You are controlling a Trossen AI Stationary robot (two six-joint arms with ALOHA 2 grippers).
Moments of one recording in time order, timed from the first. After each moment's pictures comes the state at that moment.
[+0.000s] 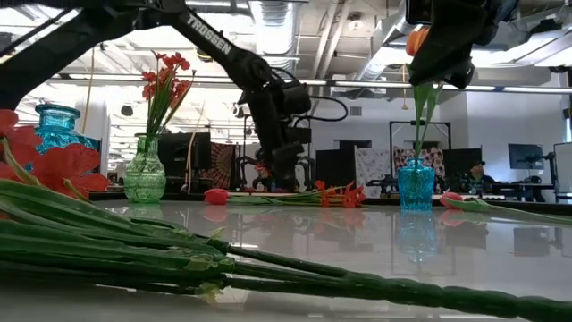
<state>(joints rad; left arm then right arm) 0.55 2.21 1.76 -0.68 -0.02 0.23 0.19 1.12 0.84 -0.48 0.11 0.62</state>
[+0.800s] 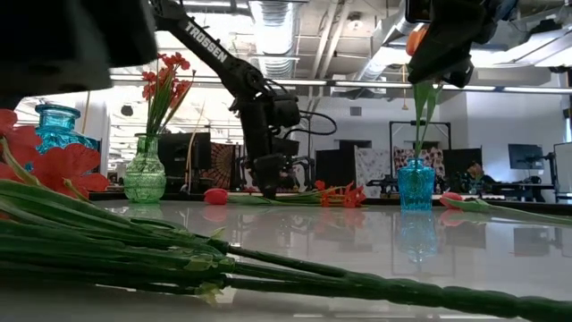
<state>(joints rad) 0.60 2.21 1.70 -0.74 -0.01 0.34 0.20 1.12 0.84 -0.47 0.10 0.62</state>
